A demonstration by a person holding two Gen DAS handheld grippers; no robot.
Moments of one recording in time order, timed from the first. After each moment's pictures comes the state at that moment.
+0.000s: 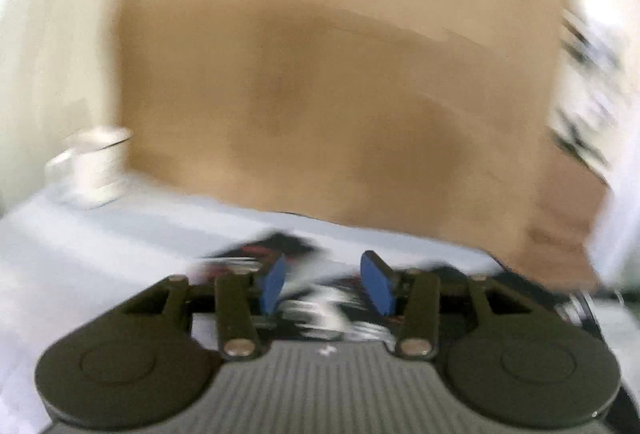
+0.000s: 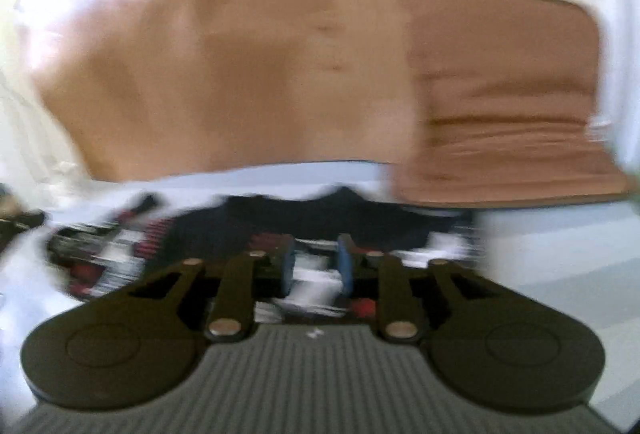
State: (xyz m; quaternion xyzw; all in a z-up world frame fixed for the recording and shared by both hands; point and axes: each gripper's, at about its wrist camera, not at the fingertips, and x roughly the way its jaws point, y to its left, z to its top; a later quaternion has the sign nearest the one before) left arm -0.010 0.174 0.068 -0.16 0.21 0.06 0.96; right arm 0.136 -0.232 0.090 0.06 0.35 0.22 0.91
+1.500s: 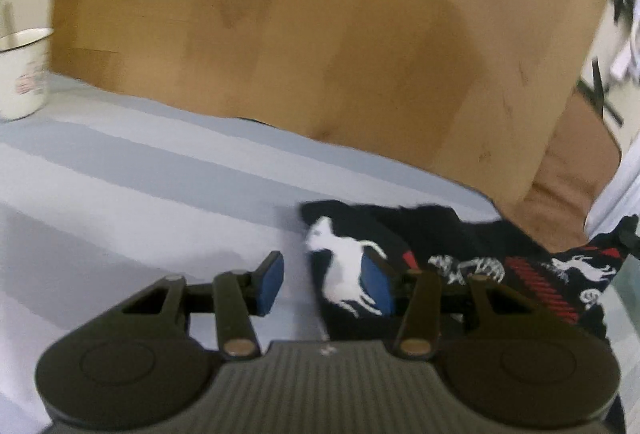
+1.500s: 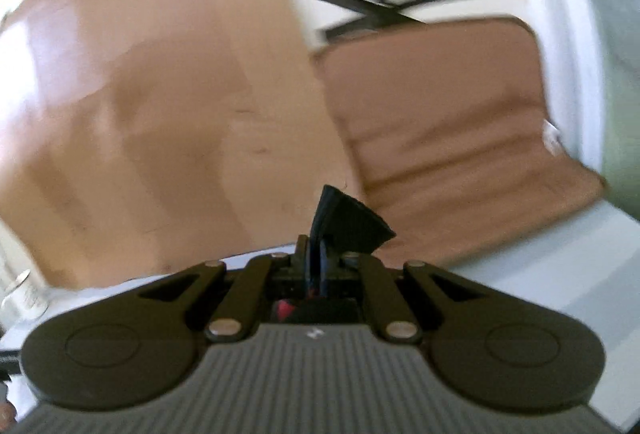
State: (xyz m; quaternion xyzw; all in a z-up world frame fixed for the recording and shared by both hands) left arm 0.092 0.116 0.020 -0.17 0.34 -0.01 0.93; right arm 0.172 -0.304 0.078 0.14 0.25 0.08 0.95
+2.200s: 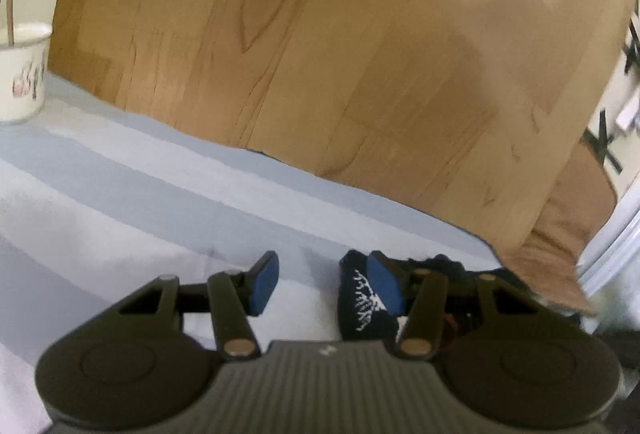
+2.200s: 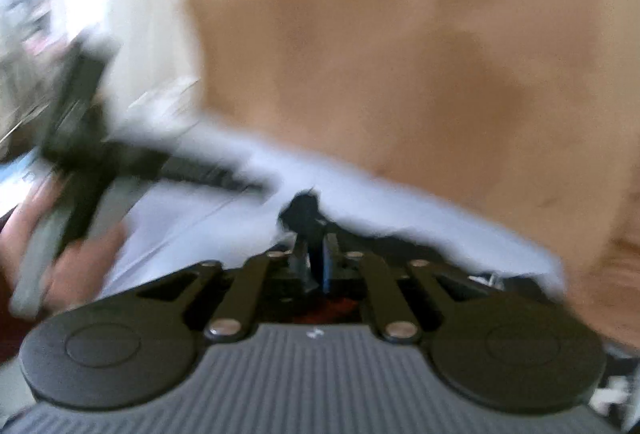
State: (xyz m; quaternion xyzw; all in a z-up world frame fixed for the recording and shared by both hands) left arm 0.104 0.164 0.022 -0.23 0.30 -0.02 0.92; right arm 0.139 -0.090 0.066 -0.13 0.30 0.41 0.85
